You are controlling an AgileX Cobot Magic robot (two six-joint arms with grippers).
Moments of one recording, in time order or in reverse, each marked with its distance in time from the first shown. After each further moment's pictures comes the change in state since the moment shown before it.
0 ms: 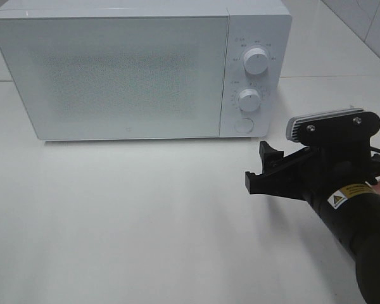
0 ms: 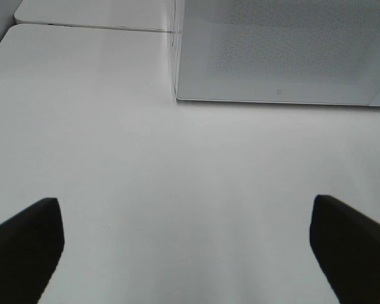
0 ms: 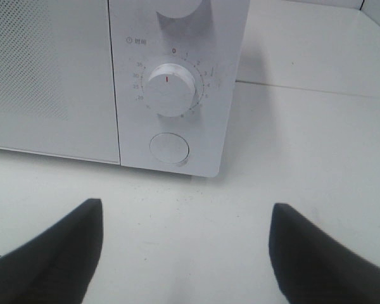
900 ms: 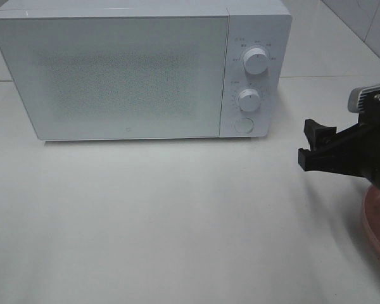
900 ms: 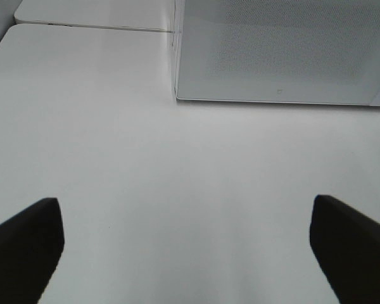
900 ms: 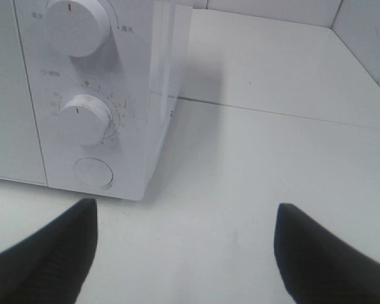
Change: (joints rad) left arm 0.000 0.000 0.000 0.000 0.000 0.000; right arm -0.328 -0.226 0.077 -0.265 0.155 -0.089
